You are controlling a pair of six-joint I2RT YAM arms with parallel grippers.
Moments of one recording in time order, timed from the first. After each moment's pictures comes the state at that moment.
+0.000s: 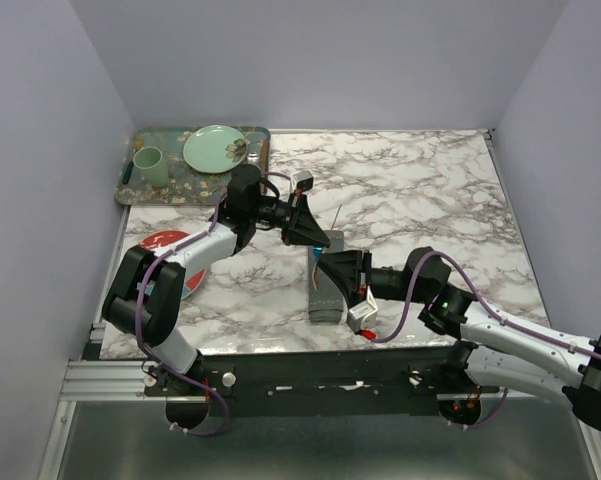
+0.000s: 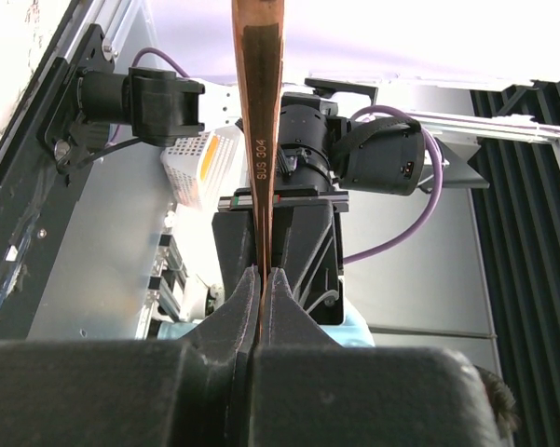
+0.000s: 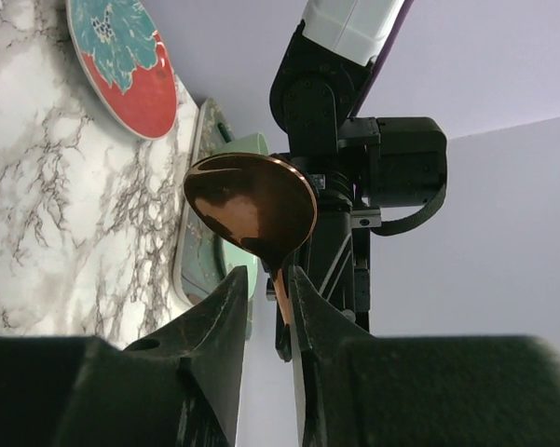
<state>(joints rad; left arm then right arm) -0.47 1.60 0.97 0.54 1.34 -1.57 0.90 0.92 0.51 0.40 -0.54 -1.34</state>
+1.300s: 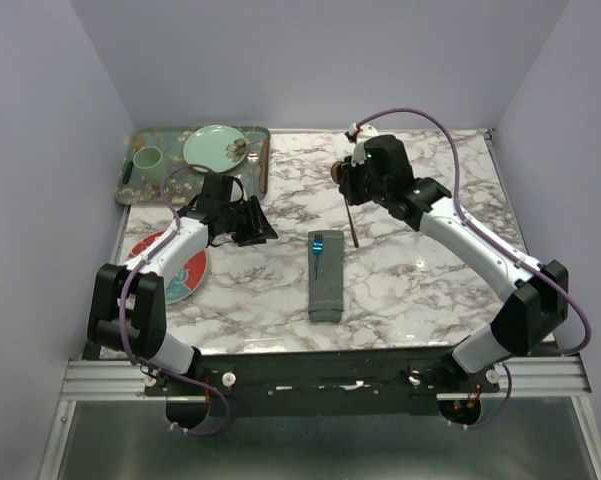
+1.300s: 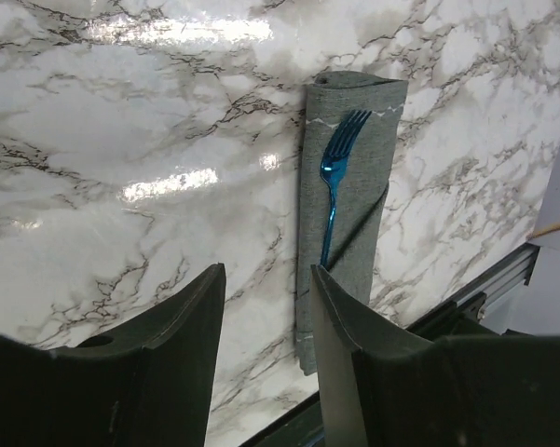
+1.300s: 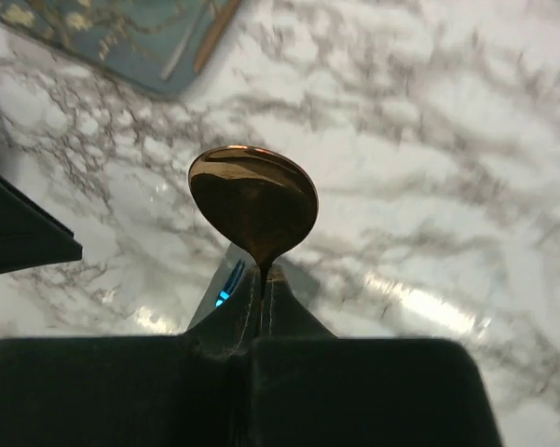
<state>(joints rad) -0.25 1.47 1.00 -0.38 0.46 -0.58 0.61 1.50 1.40 -0.35 0.04 0.08</state>
